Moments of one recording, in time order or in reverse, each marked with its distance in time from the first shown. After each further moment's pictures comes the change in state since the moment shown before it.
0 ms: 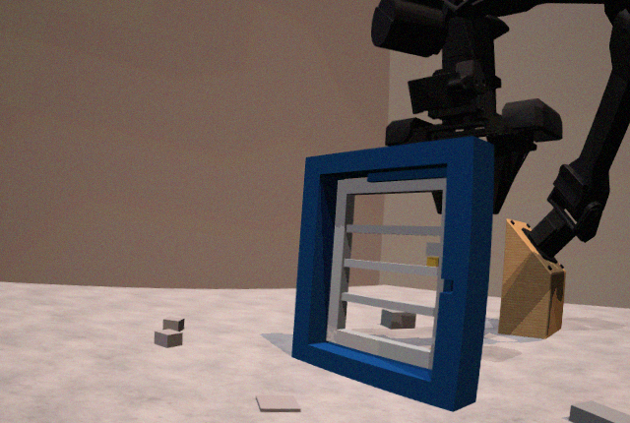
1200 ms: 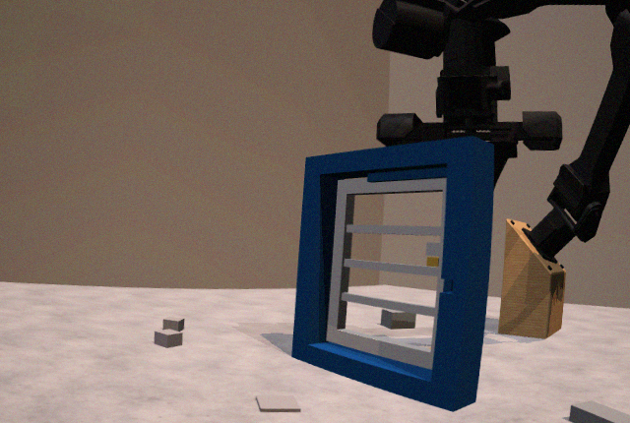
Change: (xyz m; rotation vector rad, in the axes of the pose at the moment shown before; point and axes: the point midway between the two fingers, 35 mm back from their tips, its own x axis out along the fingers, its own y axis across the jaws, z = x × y) arm 0.003 0.001 -0.001 -0.427 -0.002 0.003
